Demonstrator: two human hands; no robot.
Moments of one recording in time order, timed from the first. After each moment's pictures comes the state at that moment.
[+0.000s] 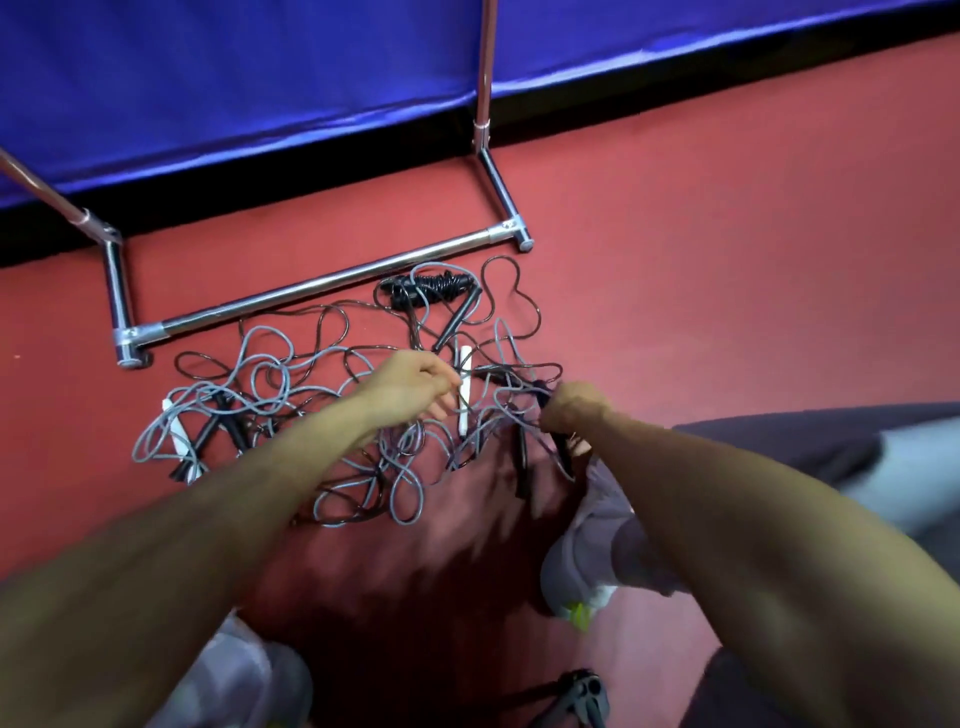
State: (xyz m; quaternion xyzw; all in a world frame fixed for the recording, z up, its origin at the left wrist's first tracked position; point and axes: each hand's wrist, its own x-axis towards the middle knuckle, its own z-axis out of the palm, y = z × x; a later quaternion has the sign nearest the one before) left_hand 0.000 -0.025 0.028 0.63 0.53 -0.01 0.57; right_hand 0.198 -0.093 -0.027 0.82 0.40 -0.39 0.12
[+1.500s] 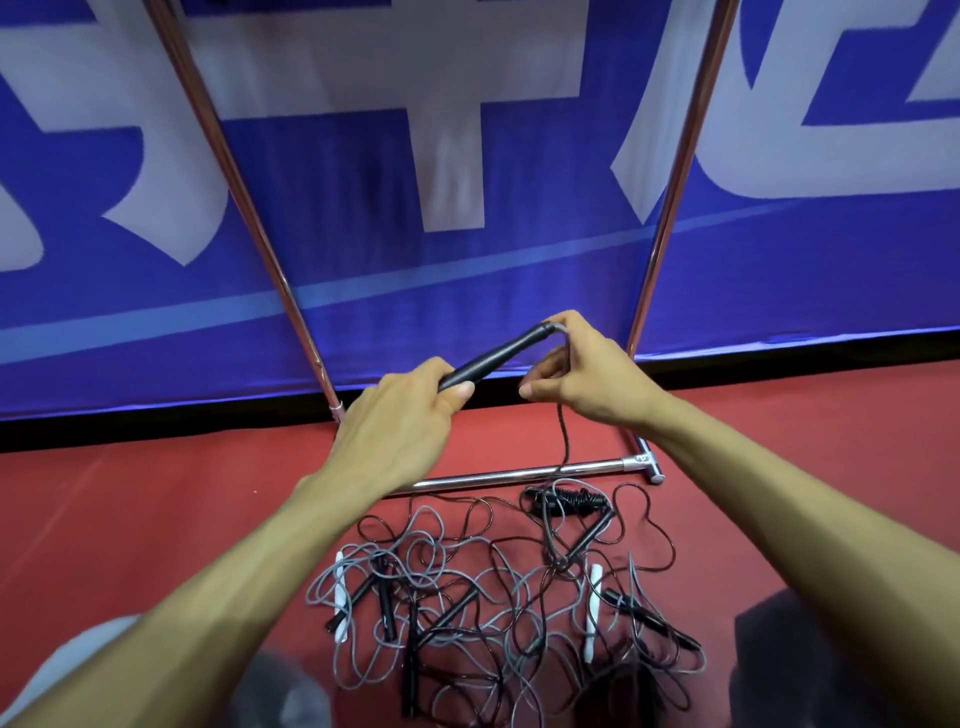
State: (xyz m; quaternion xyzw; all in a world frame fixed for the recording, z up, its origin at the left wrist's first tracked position) left_hand -0.117 -0.001 0.264 0.77 0.59 0.21 0.12; right_hand 0.088 0.029 0.254 0.58 0.68 -0.32 -0.32
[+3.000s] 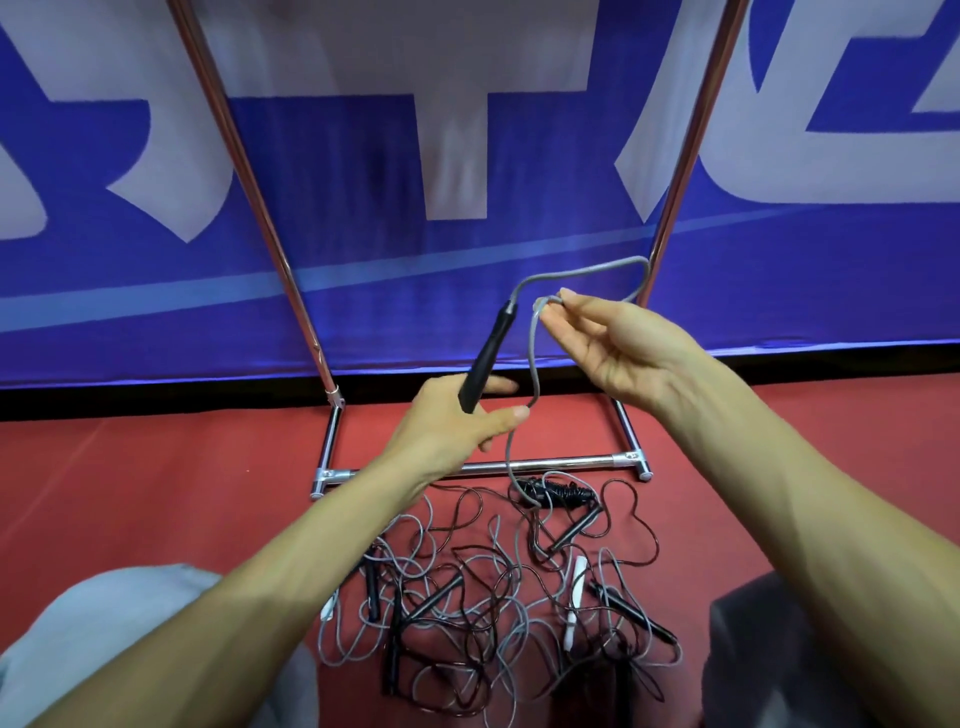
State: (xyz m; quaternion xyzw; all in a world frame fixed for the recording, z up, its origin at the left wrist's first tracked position) left_hand -0.084 -0.006 0.236 0.64 0.53 0.33 0.43; right_hand 0.088 0.016 0.295 0.37 0.18 -0.70 -0.59
